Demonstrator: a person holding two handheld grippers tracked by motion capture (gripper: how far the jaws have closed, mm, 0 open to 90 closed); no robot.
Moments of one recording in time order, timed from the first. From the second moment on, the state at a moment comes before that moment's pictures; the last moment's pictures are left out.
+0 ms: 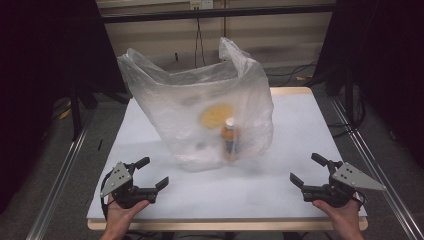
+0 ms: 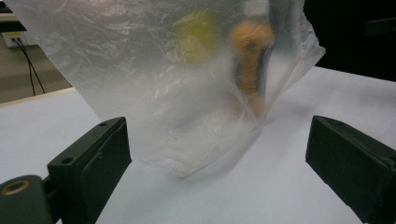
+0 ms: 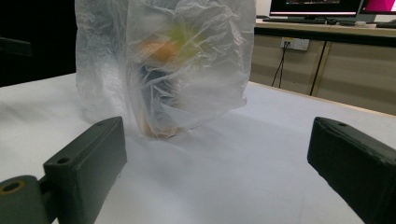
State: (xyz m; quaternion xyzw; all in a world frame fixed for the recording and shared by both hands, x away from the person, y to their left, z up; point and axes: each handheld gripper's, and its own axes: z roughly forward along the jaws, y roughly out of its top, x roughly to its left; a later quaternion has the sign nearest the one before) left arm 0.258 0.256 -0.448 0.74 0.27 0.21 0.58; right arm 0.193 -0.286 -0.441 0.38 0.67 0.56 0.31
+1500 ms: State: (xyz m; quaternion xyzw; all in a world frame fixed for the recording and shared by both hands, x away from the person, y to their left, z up) left arm 0.267 0.230 -0.427 0.76 0.24 0.09 0.59; right arm 0.227 -0.266 -0.412 0.33 0.72 0.58 0.18
